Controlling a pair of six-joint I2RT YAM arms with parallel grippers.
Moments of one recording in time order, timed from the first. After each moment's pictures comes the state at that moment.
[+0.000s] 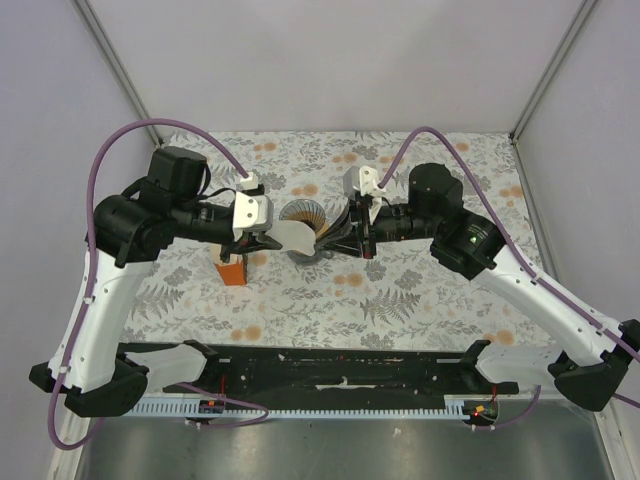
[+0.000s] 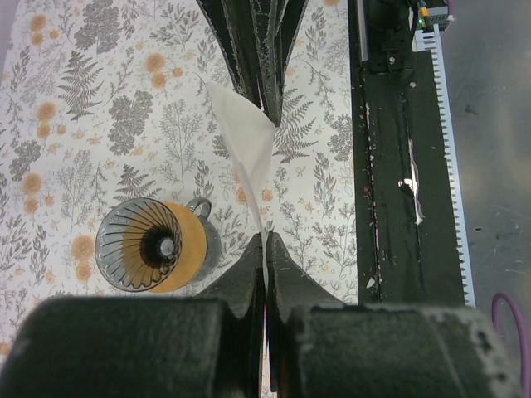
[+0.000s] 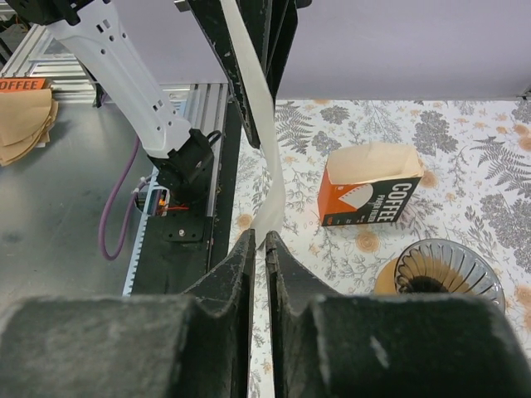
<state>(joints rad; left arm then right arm) -0.49 1.19 1.78 -1.36 0.84 0.83 0.81 1.19 1.33 -0.29 -0.77 -0.11</state>
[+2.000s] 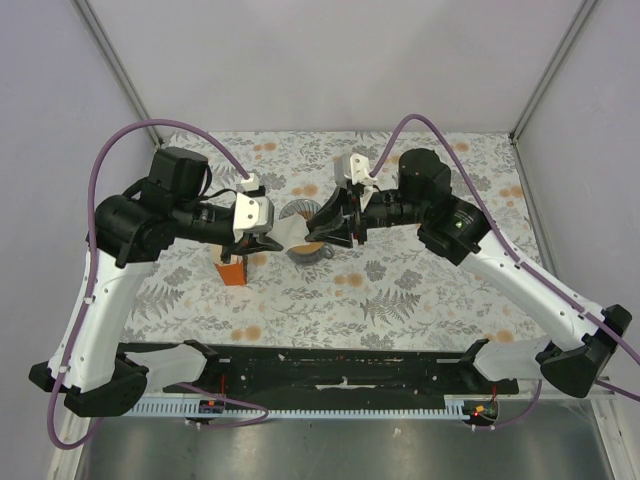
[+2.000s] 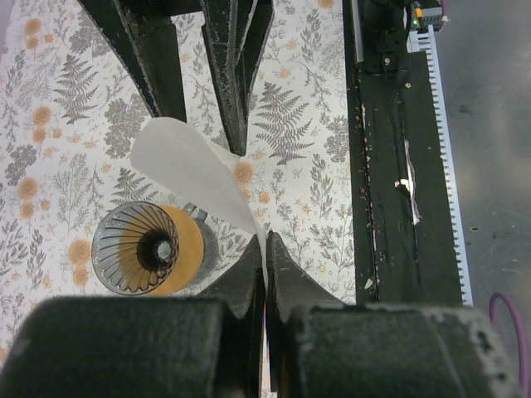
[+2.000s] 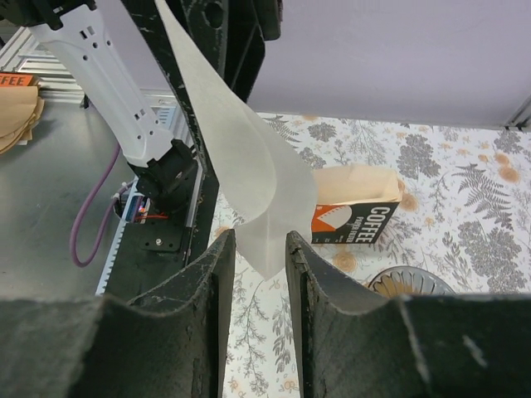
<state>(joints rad) -0.50 1.19 1.78 -1.36 0.85 0.83 0.77 1.30 1.40 -0.25 -0.82 -0.16</state>
